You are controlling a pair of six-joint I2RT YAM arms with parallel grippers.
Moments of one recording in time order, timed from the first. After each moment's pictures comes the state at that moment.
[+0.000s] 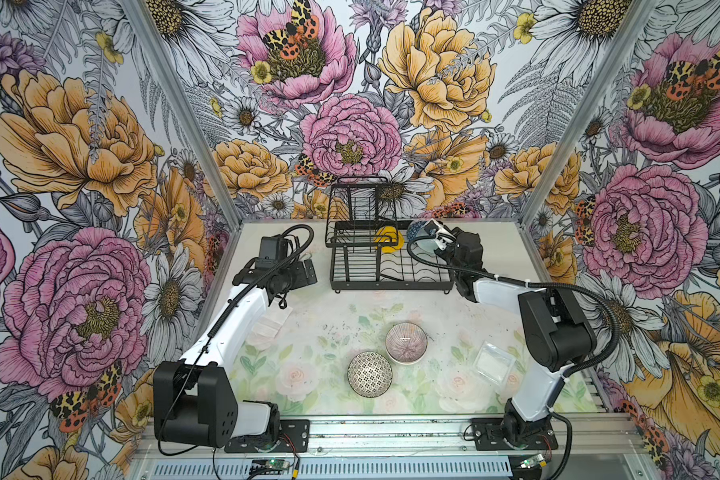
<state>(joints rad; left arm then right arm) -0.12 1.36 1.08 -0.60 0.02 -0.38 0.26 1.83 1.04 0.64 0.16 -0.82</state>
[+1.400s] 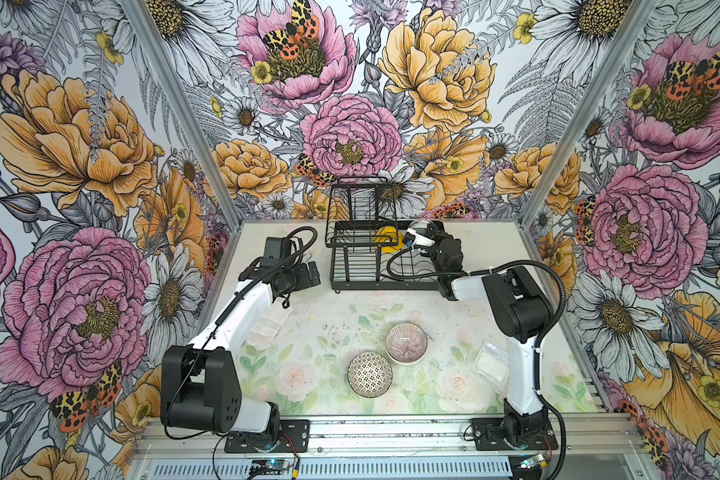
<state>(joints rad) -0.12 1.43 1.08 -0.57 0.07 -0.38 0.30 2.13 1.16 0.97 0.19 -1.20</state>
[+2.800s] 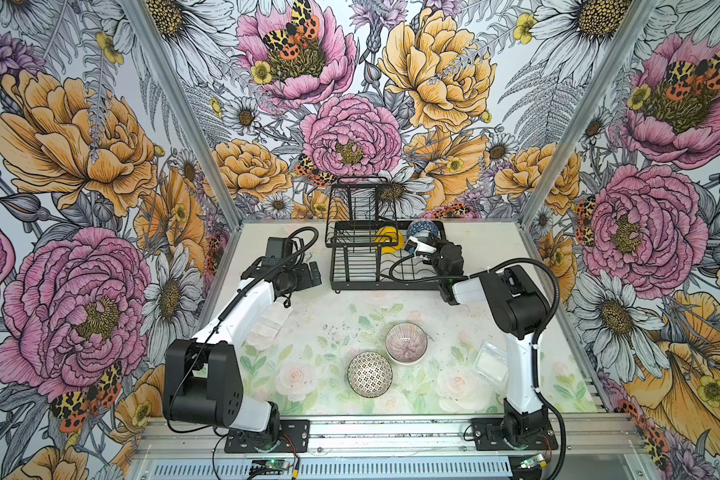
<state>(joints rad) -0.12 1.45 1.08 -0.55 0.08 -0.38 0.29 2.17 1.12 0.98 0.16 -1.16</state>
